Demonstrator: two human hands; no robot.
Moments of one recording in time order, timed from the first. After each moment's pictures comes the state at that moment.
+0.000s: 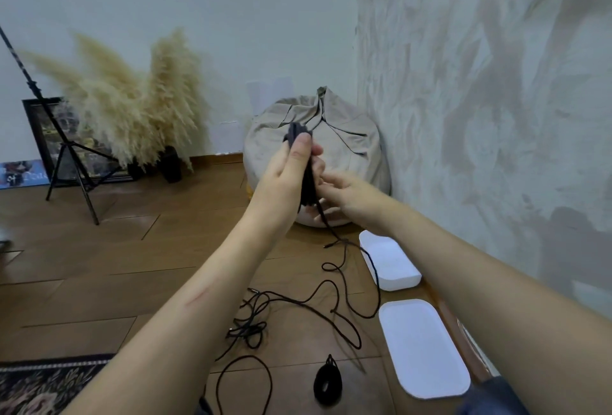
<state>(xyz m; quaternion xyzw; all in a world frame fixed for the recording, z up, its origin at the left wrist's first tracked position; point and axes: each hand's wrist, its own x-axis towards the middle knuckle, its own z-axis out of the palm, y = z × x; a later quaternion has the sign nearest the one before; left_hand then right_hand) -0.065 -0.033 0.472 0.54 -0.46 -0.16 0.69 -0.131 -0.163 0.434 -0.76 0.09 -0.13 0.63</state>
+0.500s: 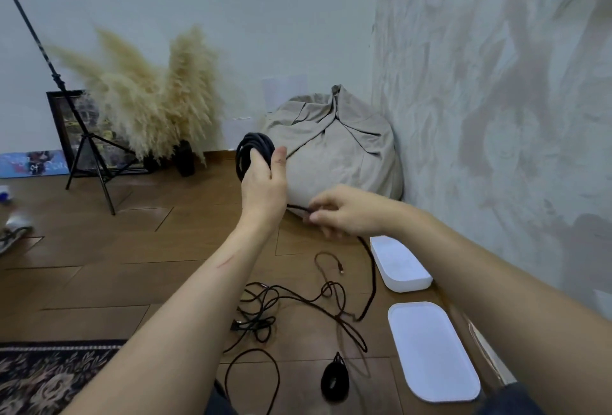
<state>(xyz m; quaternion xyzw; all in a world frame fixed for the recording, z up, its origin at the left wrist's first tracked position) 0.003 -0.033 0.436 0.74 -0.32 0.04 0.59 -0.125 -0.144 0.442 -0.94 0.08 -0.03 0.32</state>
